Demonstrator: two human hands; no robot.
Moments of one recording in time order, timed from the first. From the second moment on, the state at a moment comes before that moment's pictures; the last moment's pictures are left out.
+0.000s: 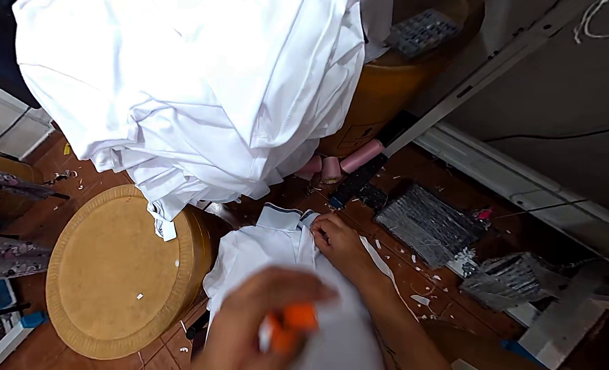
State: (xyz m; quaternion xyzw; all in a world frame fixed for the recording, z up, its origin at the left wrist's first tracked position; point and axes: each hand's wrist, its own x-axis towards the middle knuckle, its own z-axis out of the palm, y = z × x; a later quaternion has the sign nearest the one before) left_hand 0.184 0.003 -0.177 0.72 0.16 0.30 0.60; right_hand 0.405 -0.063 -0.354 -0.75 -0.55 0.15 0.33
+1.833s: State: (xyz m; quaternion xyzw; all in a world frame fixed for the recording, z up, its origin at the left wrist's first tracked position) left_hand 0.146 -0.175 -0.125 0.77 -0.12 0.00 0.63; right_hand 0.301 -0.406 -0.258 -0.76 -0.44 0.28 0.40
